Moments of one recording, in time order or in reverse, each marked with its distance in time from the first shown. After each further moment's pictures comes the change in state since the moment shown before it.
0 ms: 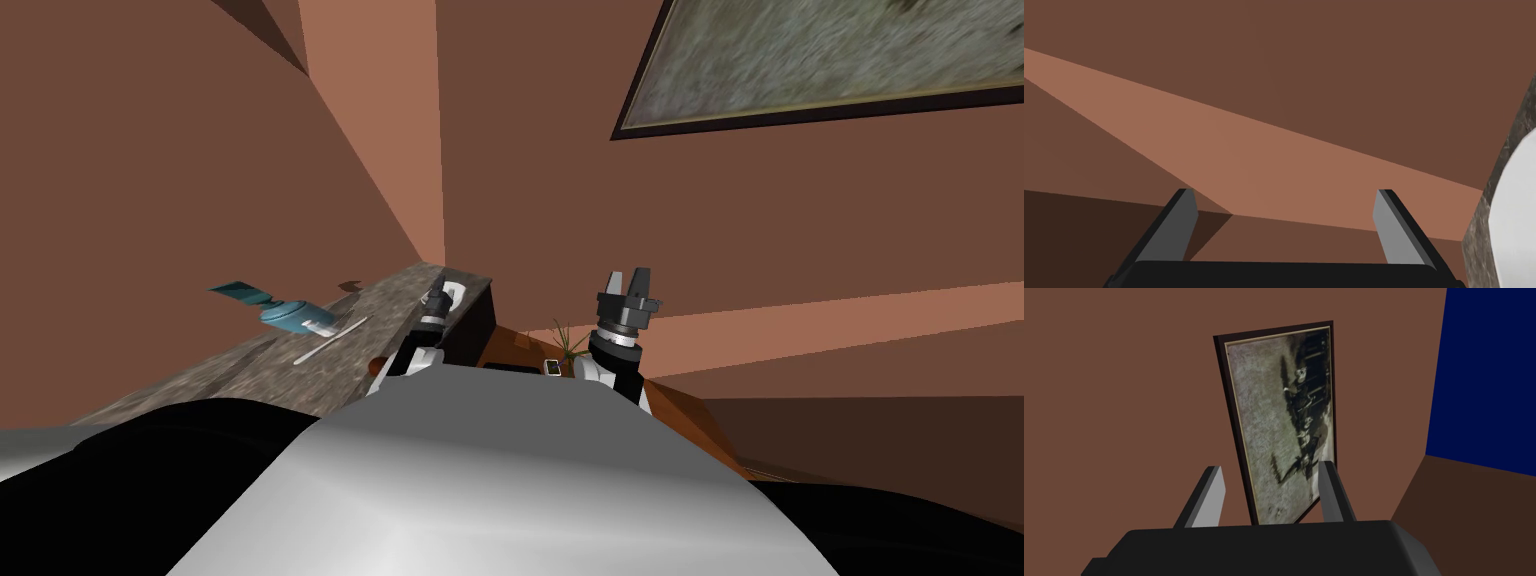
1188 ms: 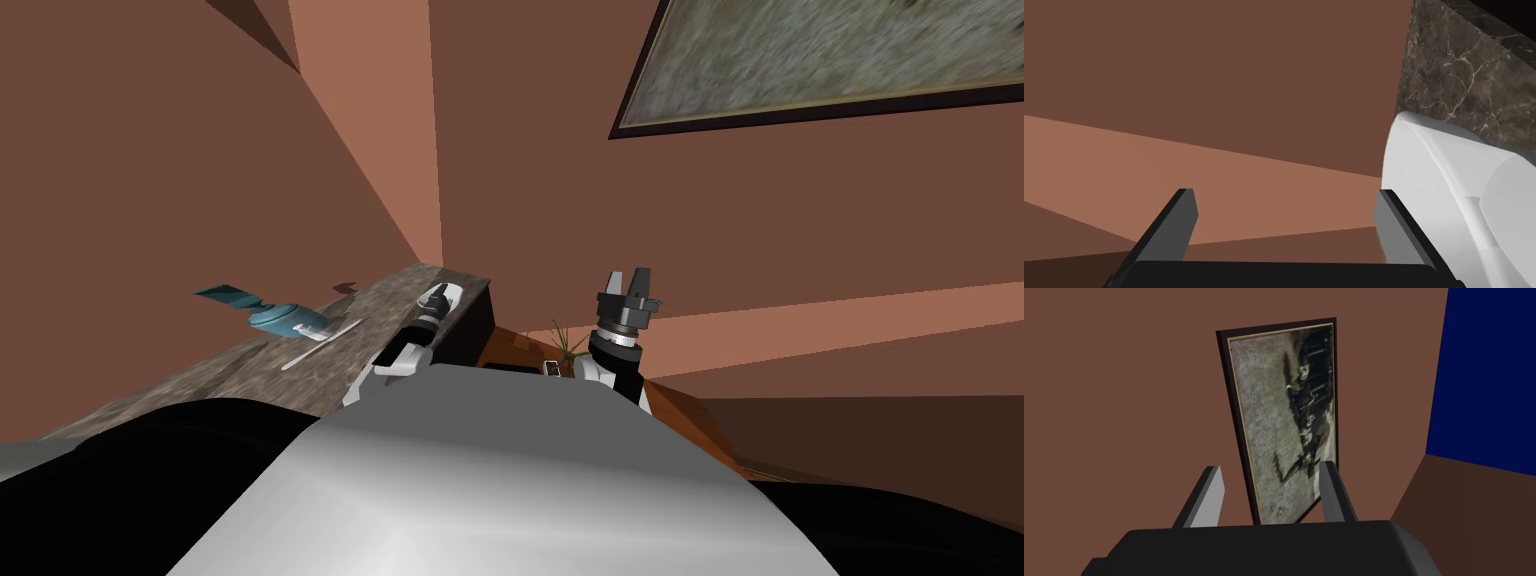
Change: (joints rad) left arm 0.008 0.102 0.067 -0.040 0.107 0.344 0.030; right arm 0.000 0.000 0.000 0.000 0.000 0.000 0.000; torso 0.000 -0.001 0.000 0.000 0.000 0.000
